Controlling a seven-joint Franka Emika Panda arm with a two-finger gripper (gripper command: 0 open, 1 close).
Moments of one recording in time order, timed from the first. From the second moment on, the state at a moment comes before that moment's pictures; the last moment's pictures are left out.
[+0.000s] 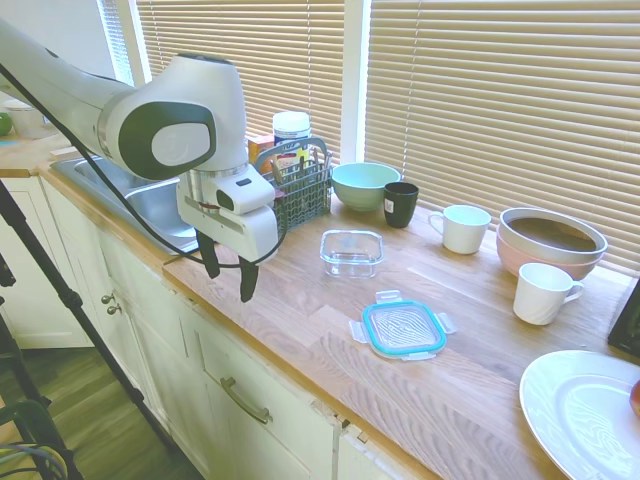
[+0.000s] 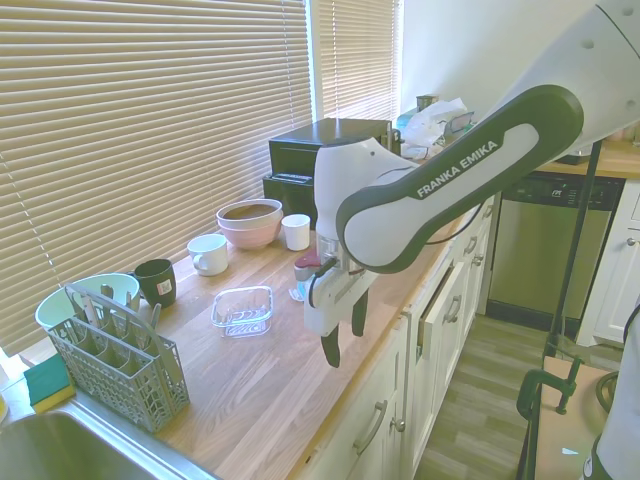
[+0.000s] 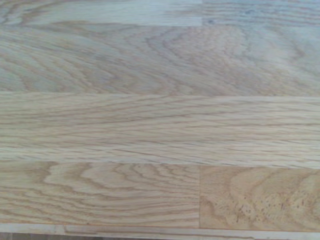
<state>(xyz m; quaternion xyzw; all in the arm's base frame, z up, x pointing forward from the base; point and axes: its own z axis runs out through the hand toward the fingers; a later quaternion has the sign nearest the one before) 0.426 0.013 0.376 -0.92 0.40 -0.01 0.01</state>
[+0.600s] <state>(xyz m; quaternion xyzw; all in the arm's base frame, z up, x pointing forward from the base) 0.429 -0.051 0.384 -0.90 0.43 -0.02 0.04</state>
